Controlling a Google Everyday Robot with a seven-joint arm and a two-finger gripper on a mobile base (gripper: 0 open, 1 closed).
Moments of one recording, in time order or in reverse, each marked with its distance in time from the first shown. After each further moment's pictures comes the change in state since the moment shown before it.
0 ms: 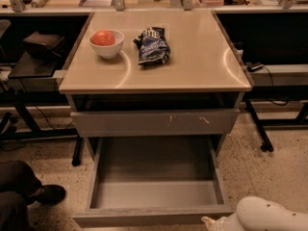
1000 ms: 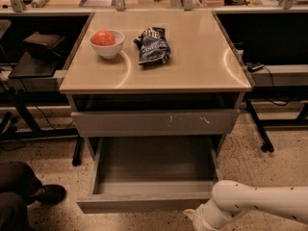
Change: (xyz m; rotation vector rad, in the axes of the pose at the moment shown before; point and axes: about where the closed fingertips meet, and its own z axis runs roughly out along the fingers) arm -0.029 -0.043 0.058 -0.125 -0.006 -0.088
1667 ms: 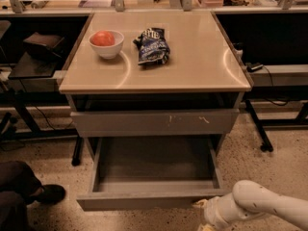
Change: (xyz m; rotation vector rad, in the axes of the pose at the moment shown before) arm 0.016 -0.057 -0.020 0.160 -0.203 0.111
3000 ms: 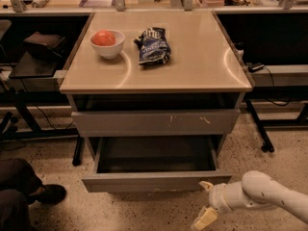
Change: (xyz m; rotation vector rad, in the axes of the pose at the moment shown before) arm -0.014 -0.053 -0.029 0.101 -0.123 0.059
